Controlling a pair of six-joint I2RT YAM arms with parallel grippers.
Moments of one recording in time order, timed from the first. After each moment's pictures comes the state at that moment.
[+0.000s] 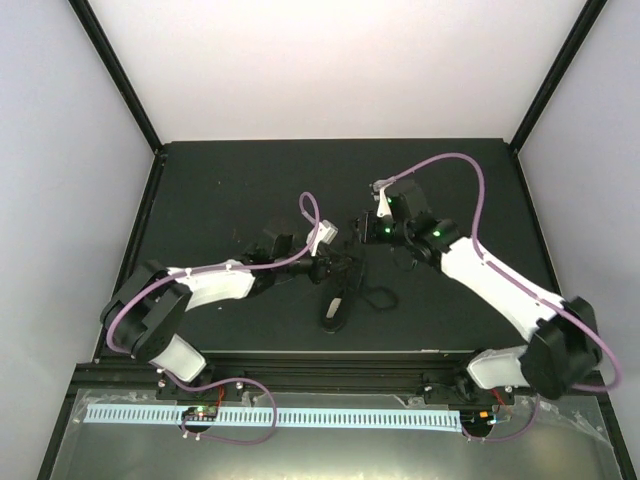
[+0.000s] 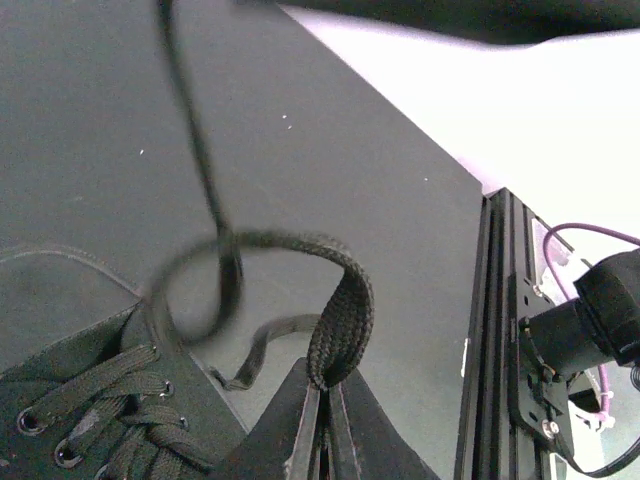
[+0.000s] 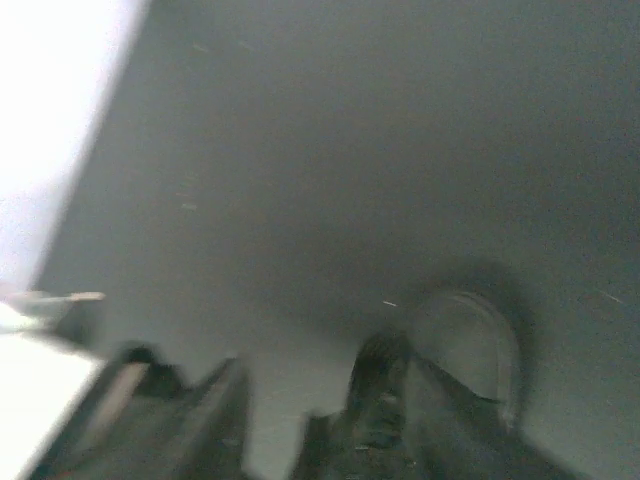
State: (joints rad) left arm -0.66 1.53 0.68 0.43 0.67 -0.31; right arm 0.62 1.30 1.07 -0.39 -0.17 0.53
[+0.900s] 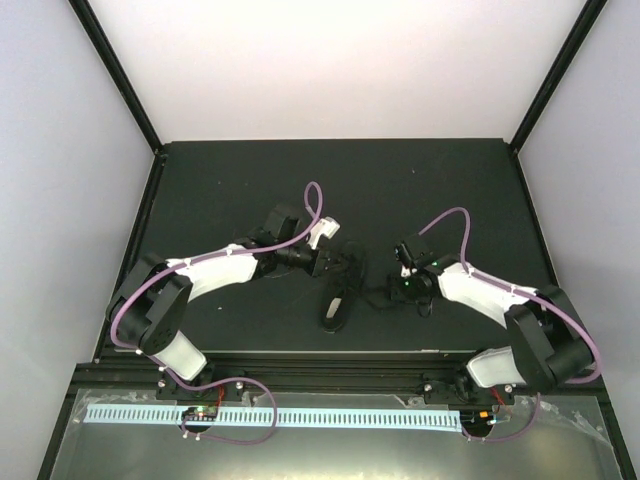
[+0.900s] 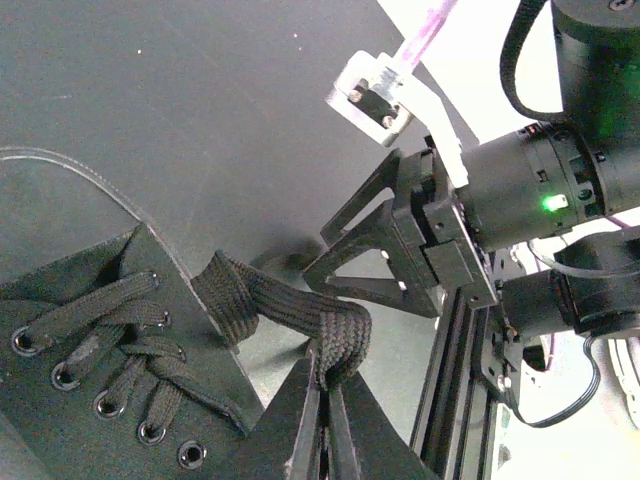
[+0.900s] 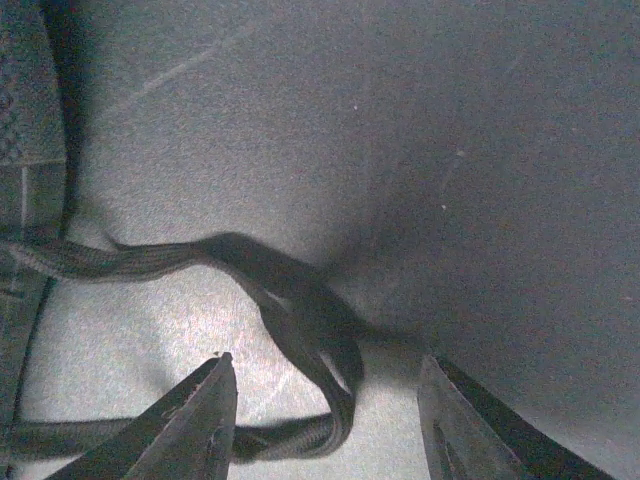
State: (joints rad) left arm -0.62 1.59 0.85 0.08 0.76 -0.32; right arm 0.52 1.36 0.65 -0.54 -0.09 0.55
